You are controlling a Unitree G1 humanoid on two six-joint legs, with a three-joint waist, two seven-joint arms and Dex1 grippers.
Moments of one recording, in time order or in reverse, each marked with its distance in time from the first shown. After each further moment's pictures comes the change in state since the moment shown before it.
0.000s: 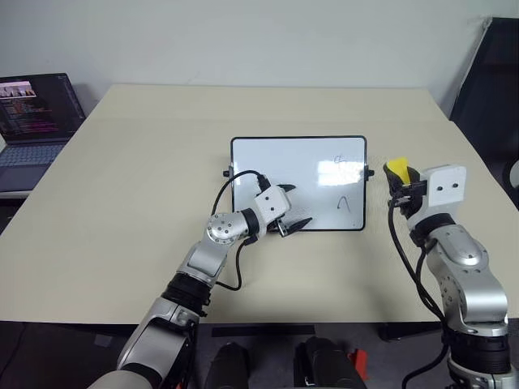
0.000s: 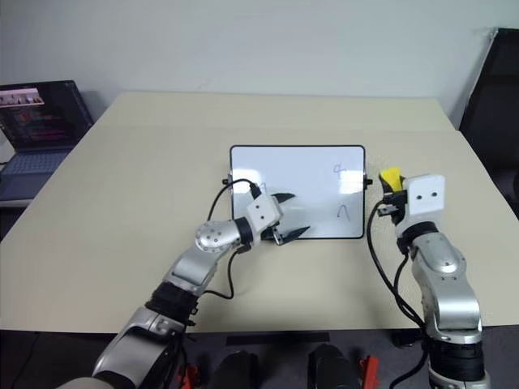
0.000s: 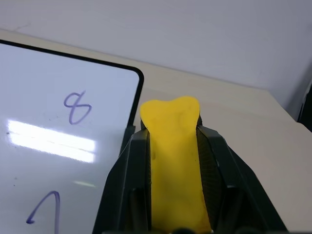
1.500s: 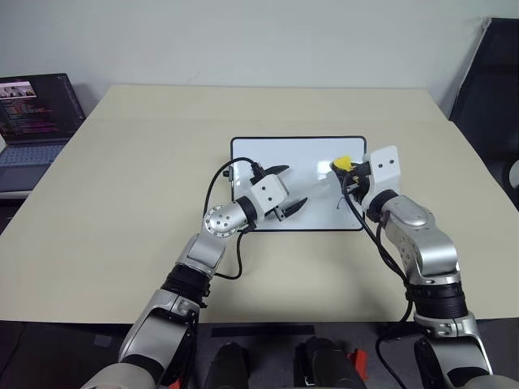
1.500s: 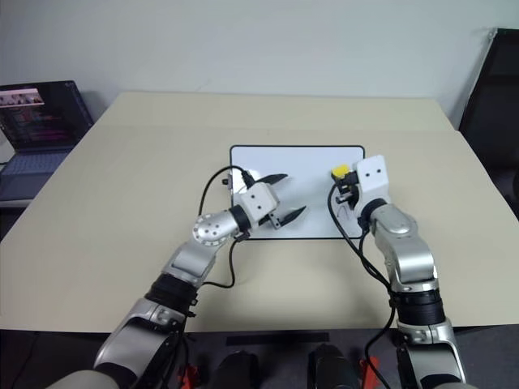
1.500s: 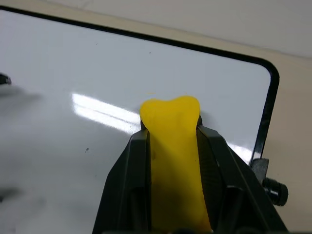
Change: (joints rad) left arm -0.052 0.002 0.041 0.050 0.067 -0.119 0.125; right arm -0.273 0.066 0.143 0.257 -0.016 0.164 0.114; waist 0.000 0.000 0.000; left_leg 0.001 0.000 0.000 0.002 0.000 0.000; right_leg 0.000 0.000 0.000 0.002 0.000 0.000
